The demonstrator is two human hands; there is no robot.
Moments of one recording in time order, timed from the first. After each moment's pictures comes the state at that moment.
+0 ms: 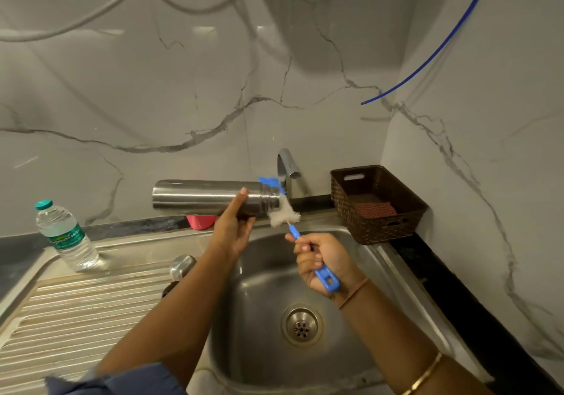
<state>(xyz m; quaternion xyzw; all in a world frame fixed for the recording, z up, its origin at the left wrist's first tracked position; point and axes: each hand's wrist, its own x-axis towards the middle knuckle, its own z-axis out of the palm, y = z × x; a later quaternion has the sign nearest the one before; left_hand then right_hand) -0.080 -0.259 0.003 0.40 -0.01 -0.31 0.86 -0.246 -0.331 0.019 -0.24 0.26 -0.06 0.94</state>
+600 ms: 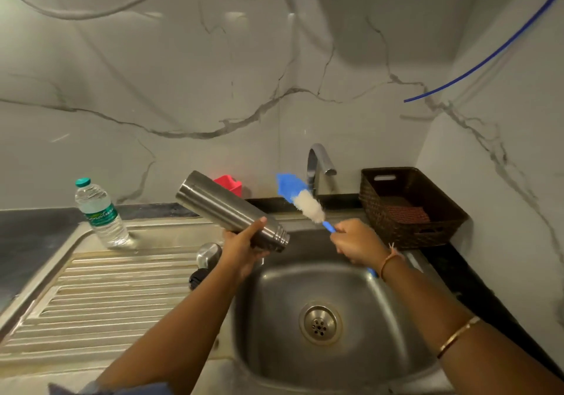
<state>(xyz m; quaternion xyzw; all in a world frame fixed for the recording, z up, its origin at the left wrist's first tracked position) -0.070 -0.211 -0.039 0.49 0.00 -0.30 0.82 -0.213 -0.366 0.015 -0.86 0.33 -0.06 0.38</state>
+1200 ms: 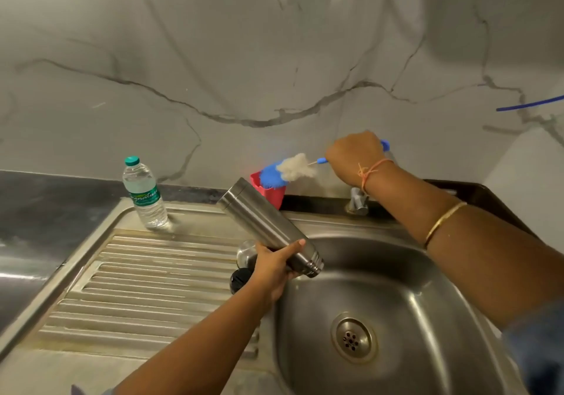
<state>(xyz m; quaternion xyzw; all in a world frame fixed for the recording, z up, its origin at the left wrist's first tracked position) -0.044 -0.183 -0.073 0.51 0.03 -0.33 0.80 -0.051 -0.330 0.117 -0.95 0.09 -0.02 -0.30</state>
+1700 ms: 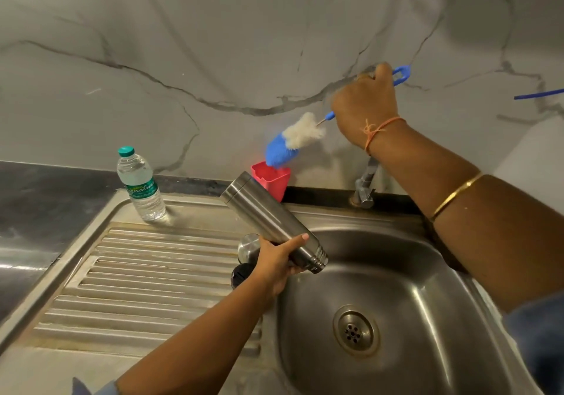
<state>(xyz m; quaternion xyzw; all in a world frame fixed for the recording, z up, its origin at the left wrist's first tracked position) -0.033 -0.184 -0.080 0.52 0.04 -0.35 0.78 -0.026 -0.328 0.150 -0.92 0.13 -0.16 -0.34</state>
